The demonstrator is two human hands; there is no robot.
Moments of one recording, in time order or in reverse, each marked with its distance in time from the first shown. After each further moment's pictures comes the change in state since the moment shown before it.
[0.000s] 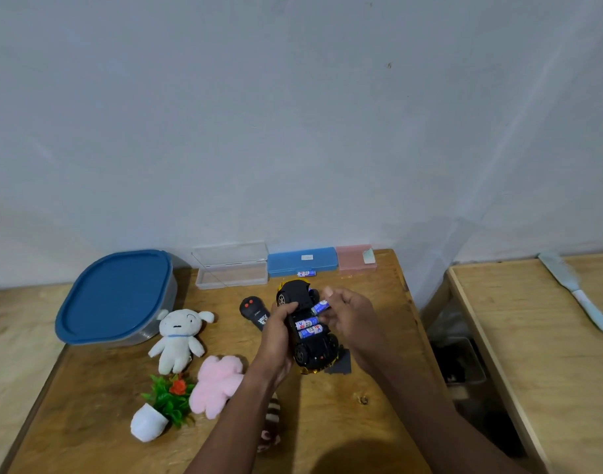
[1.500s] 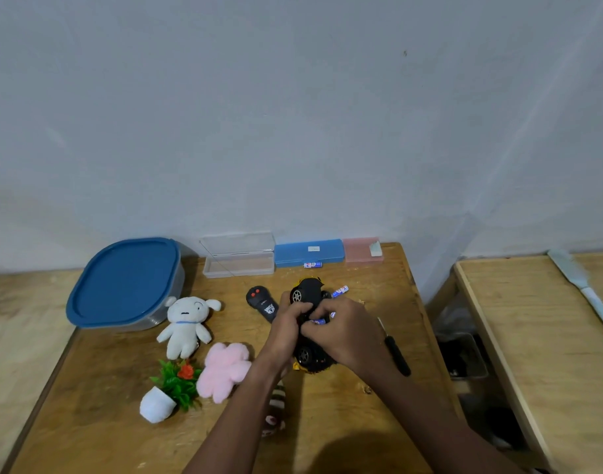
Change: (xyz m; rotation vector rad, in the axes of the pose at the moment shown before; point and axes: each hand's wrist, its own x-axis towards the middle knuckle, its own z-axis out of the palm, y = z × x) left_hand -0.004 -0.002 -0.008 0.243 -0.059 0.071; right_hand -0.020 0.012 0.019 -0.836 0.069 -0.278
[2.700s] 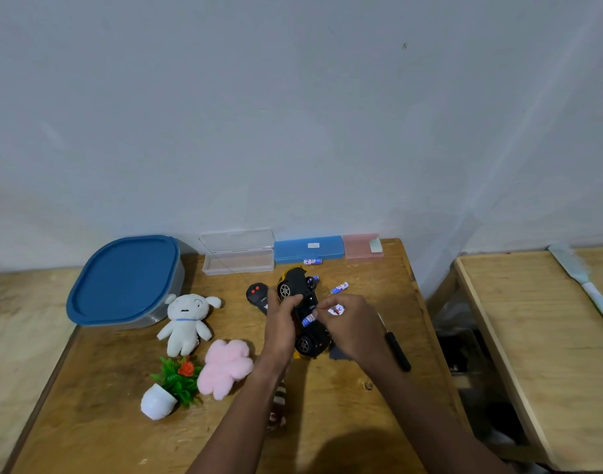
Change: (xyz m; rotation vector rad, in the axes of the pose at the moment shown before) left_hand 0.000 -0.003 0.001 -0.021 0.130 0.167; right_hand 0.004 0.008 -0.003 0.169 0.042 0.130
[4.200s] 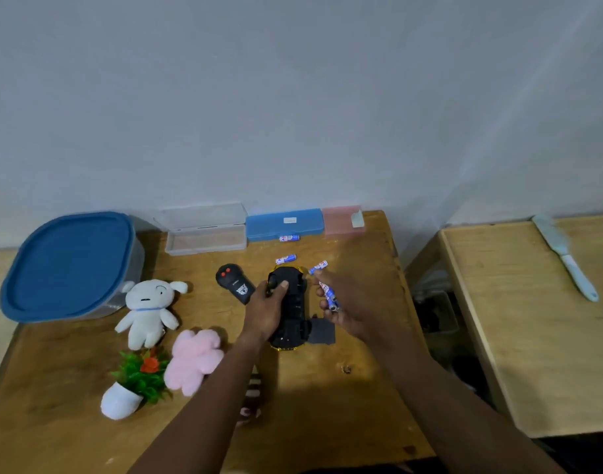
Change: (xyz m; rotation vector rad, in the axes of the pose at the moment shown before) left_hand 0.060 -0.048 -0.001 0.397 -0.017 -0.161; right_hand 0.059 0.040 -0.014 0.670 -0.316 0.669
